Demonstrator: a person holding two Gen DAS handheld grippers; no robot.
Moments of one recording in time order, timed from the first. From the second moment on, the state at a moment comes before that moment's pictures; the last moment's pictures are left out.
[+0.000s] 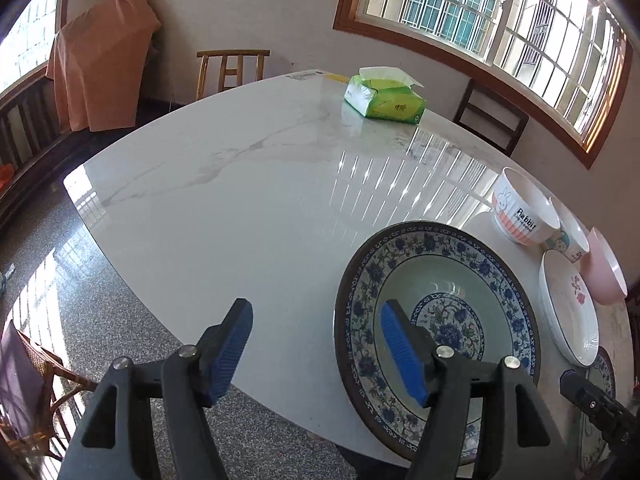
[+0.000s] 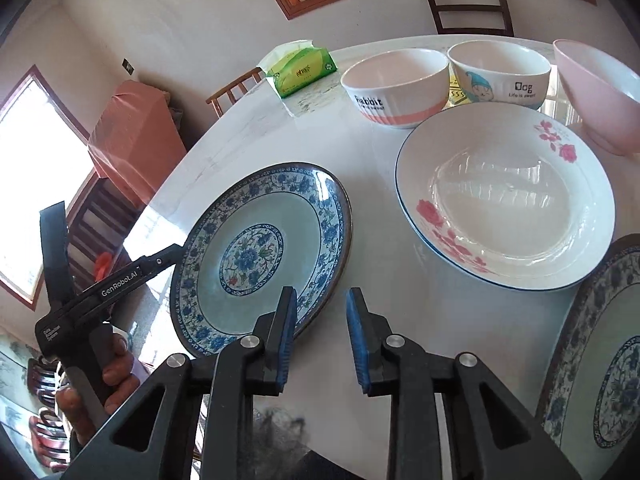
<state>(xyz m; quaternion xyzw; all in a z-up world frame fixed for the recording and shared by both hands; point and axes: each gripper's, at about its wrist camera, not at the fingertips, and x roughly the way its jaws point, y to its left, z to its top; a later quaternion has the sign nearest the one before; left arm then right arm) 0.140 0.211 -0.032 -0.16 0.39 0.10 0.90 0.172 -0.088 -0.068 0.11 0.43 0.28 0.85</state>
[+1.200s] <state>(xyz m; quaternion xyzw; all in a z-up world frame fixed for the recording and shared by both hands) 0.154 -0.068 -0.046 -0.10 0.54 -0.21 0.81 0.117 -0.374 -0.095 0.23 0.43 0.14 0.86</state>
